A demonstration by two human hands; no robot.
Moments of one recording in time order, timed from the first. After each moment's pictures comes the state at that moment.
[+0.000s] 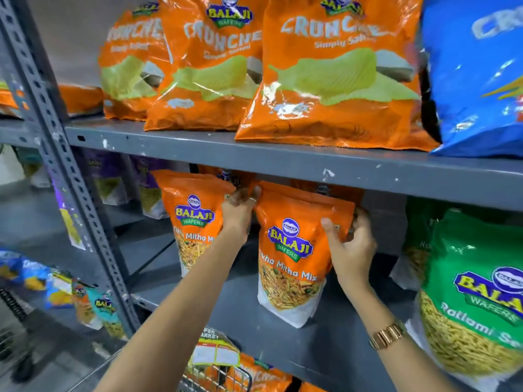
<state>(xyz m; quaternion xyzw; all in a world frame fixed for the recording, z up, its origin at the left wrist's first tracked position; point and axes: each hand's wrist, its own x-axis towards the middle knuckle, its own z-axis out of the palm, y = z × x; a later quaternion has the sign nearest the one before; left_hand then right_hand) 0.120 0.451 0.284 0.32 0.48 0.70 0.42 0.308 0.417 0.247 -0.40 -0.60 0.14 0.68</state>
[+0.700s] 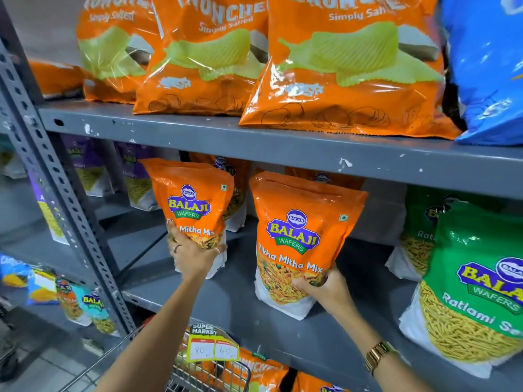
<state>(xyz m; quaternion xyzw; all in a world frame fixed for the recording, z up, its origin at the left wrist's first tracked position) 0.033 0.442 0.157 0.35 0.77 0.52 0.14 0.311 0.421 0.143 -0.48 -0.63 0.42 0.45</state>
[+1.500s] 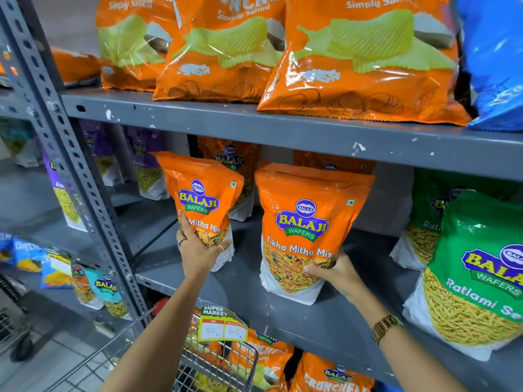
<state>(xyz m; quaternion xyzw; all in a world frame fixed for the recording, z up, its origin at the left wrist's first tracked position) 0.022 0.416 0.145 0.41 0.73 0.52 0.14 0.317 0.425 0.152 -0.41 -0.63 0.50 0.43</state>
